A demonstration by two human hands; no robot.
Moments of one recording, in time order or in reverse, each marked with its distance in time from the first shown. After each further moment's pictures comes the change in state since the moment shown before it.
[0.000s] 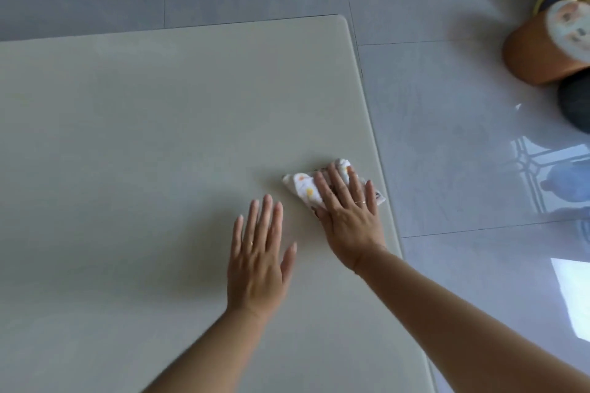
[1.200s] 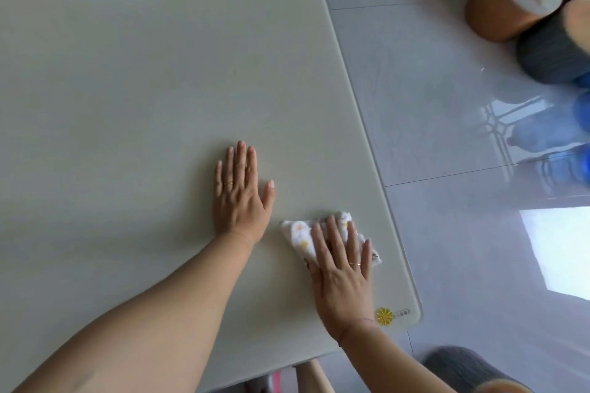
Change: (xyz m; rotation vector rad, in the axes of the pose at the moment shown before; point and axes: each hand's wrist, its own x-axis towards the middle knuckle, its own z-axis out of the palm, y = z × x) left_hand -0.046 0.001 0.011 -0.039 -0.045 -0.078; right_hand -0.228 -0.047 0.063 0.071 0.021 0.218
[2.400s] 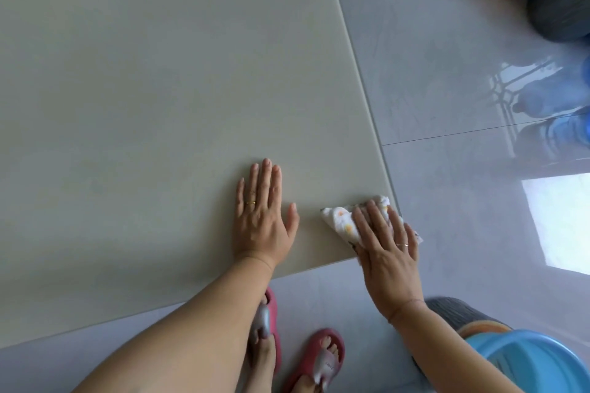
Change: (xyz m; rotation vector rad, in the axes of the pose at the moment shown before) left_hand -0.151 0.044 0.026 0.010 0.003 0.073; right_hand -0.096 0.080 -0.010 -0.031 -0.031 0.038
